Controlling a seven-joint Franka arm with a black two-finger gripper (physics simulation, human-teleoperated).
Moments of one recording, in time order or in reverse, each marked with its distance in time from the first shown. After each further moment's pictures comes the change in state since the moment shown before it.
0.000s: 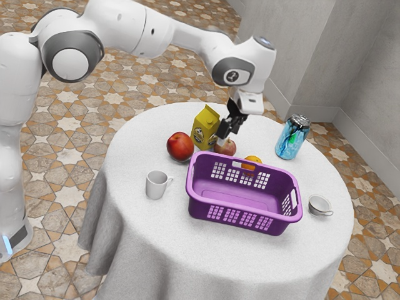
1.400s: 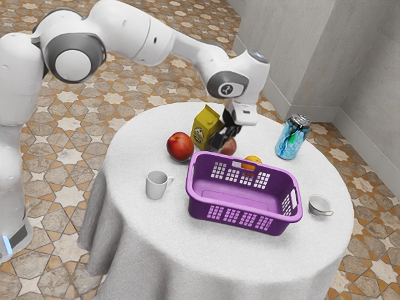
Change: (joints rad) arm 0.001 0.020 0.011 -0.090 0.011 0.103 0.011
